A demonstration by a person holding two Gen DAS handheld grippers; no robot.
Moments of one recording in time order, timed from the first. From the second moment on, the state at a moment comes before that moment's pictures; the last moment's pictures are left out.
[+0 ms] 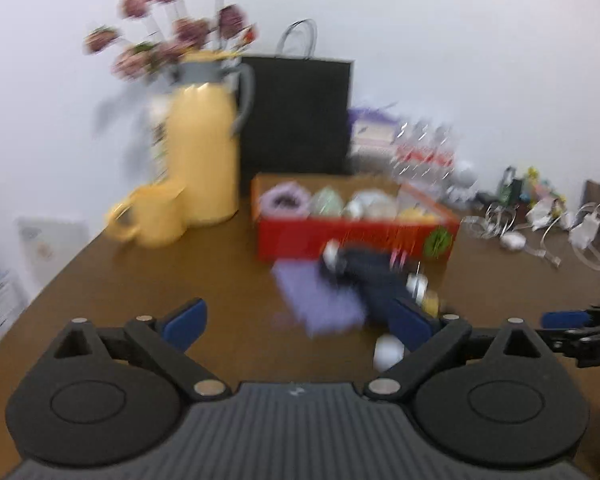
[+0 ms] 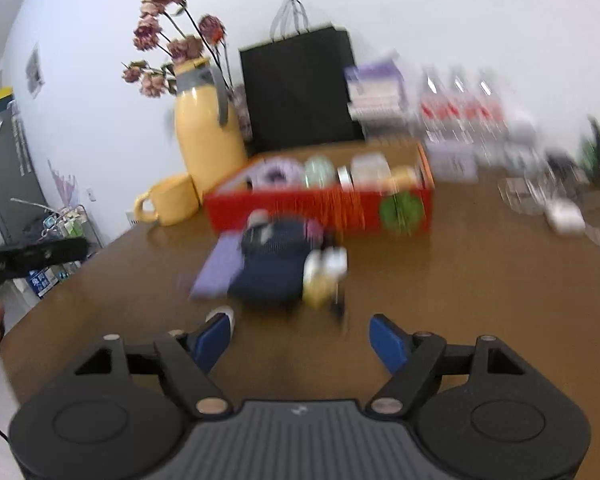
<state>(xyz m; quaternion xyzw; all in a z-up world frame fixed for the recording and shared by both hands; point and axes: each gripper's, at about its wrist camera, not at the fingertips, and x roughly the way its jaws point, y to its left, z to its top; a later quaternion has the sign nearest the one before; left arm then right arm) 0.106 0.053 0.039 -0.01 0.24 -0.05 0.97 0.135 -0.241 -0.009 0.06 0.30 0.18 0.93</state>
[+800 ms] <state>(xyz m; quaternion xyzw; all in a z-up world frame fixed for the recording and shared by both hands) 0.179 -0.024 -0.031 0.04 0.32 -0.18 0.93 0.199 -0.218 -0.036 -0.05 0.28 0.17 0.94</state>
